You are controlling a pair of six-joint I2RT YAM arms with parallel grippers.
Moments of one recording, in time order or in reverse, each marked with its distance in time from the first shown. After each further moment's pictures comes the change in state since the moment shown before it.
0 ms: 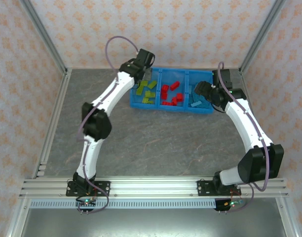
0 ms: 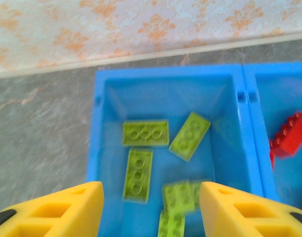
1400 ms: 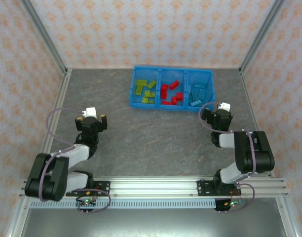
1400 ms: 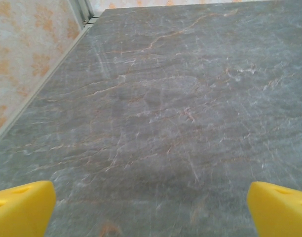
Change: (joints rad) left arm 0.378 -0.879 -1.921 1.413 -0.042 0.233; right arm -0.146 0.118 -0.908 1.390 0.172 -0.396
